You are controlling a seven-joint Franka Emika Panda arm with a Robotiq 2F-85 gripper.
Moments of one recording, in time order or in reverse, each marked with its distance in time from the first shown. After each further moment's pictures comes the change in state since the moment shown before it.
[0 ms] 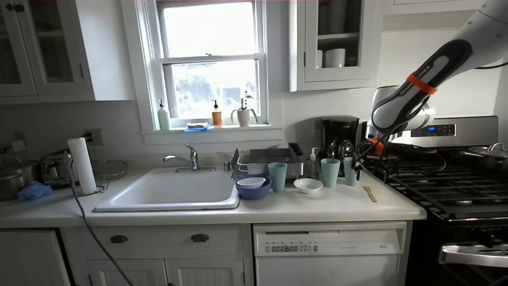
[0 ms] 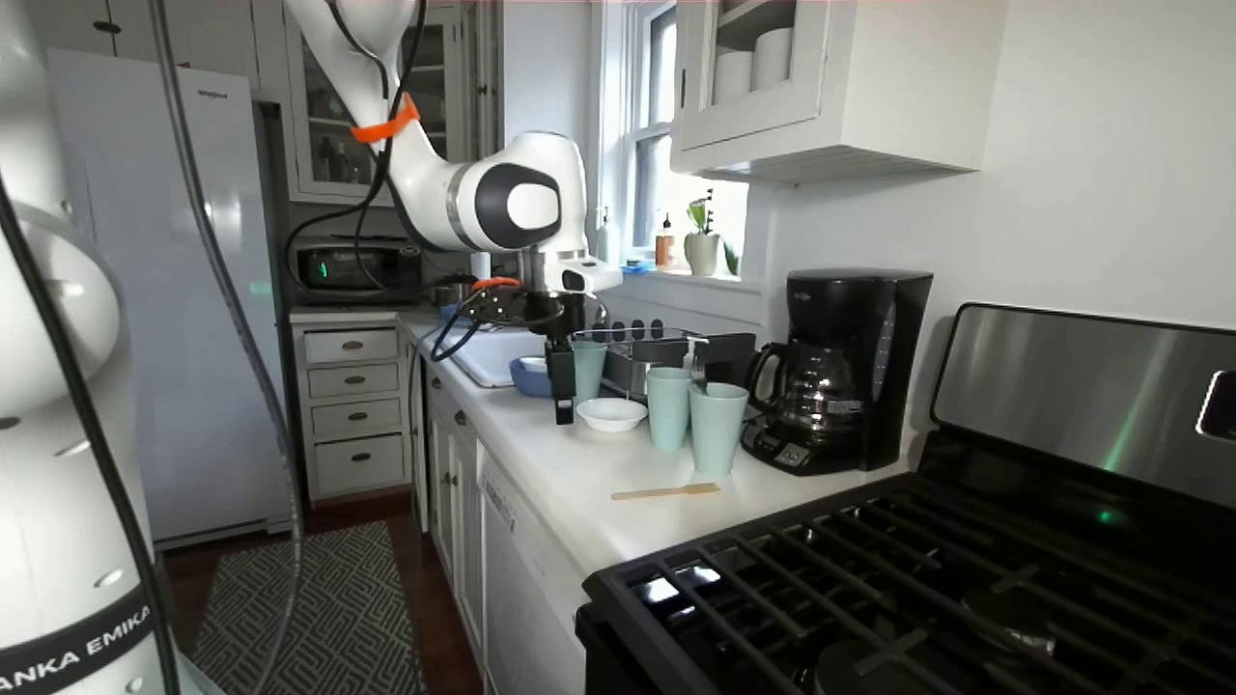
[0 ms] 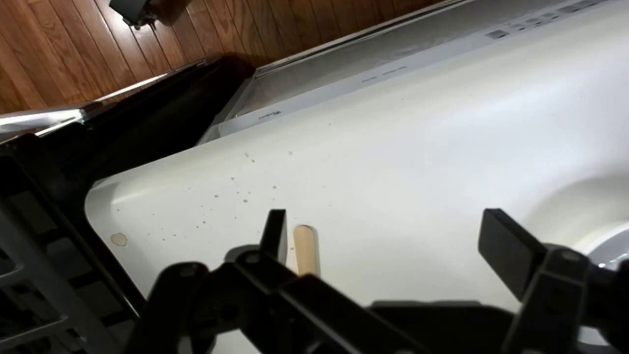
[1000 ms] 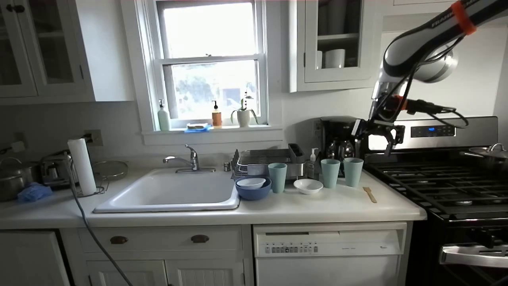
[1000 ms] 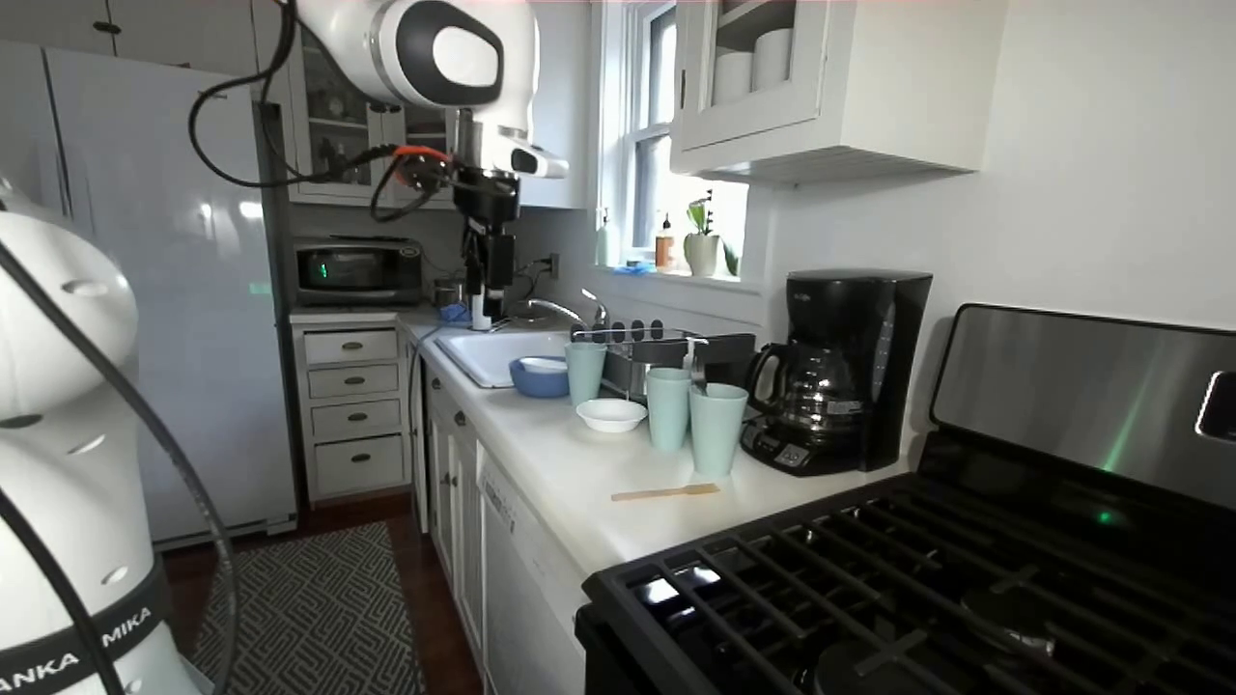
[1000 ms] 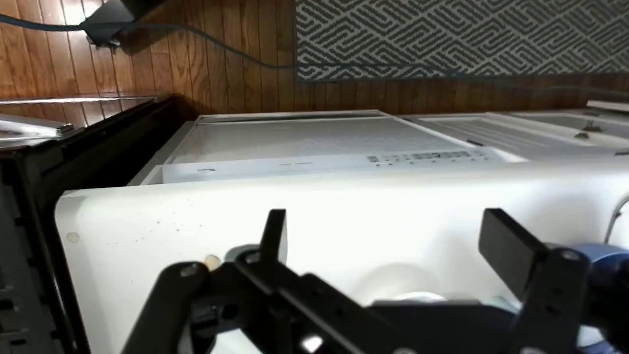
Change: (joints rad) arm 0.073 -0.374 0.031 0.029 0.254 -0.447 -0.349
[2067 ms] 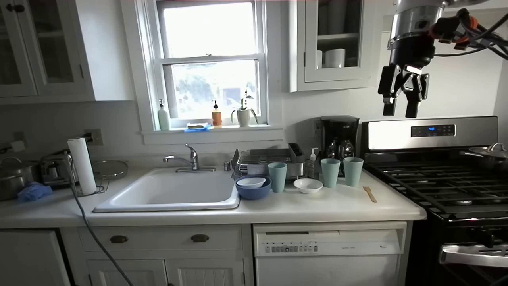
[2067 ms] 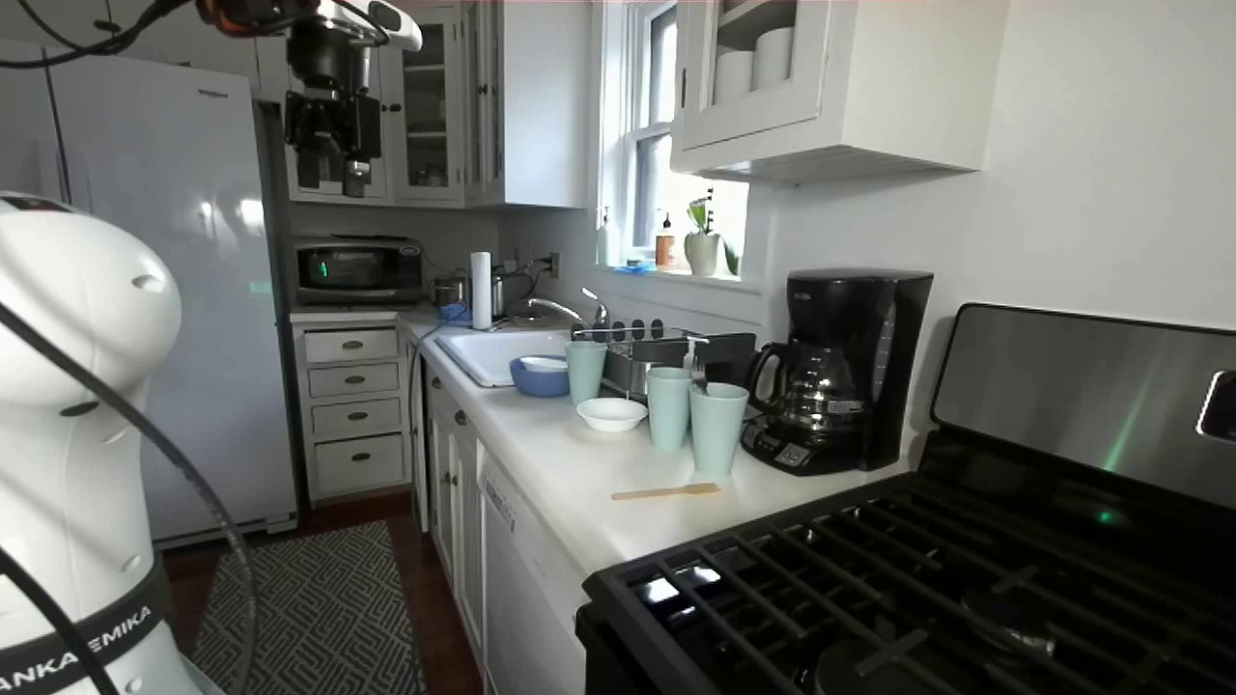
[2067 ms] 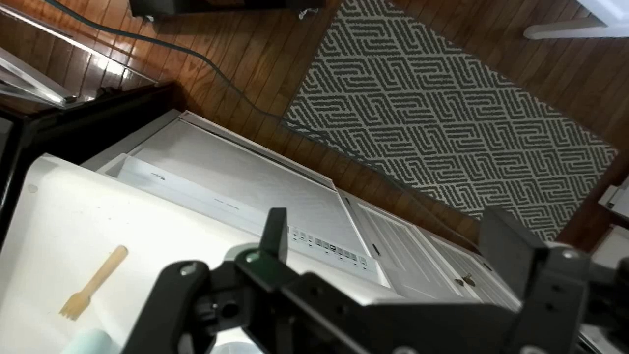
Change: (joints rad) arm 0.210 -0.320 0.099 0.131 0.002 -0.485 -0.132
